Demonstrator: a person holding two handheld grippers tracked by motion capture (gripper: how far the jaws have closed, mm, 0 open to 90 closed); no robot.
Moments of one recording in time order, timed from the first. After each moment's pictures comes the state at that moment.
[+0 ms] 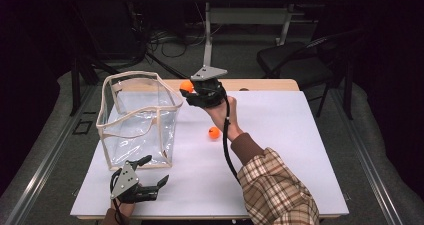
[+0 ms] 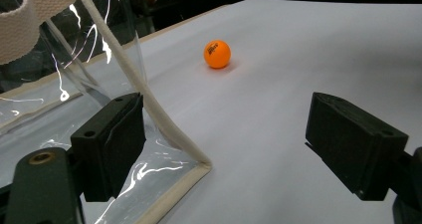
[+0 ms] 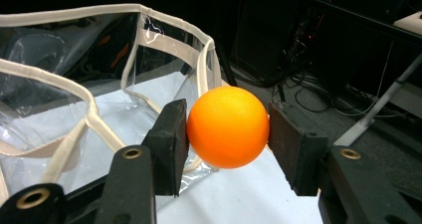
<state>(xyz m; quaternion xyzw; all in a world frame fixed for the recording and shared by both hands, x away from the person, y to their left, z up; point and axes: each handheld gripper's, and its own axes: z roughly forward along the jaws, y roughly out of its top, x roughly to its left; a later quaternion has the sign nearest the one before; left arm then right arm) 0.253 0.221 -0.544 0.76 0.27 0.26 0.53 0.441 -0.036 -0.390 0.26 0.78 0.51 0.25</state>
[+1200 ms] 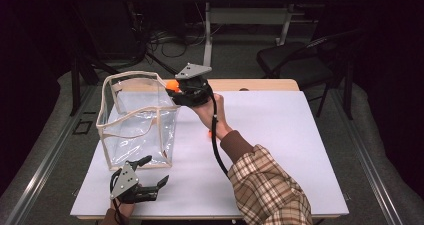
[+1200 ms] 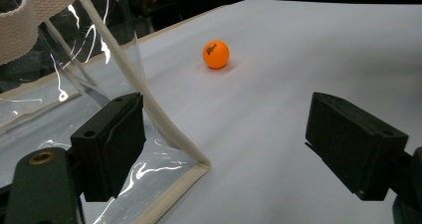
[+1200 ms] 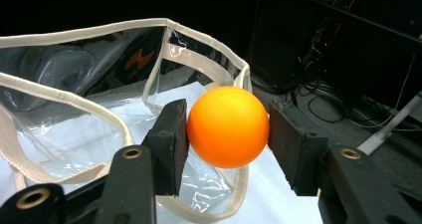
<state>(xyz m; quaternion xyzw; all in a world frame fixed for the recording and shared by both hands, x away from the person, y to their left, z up) 0.252 0.221 -0.544 0.76 0.26 0.26 0.53 0.439 -0.002 -0.381 0.24 0.79 0.51 0.24</state>
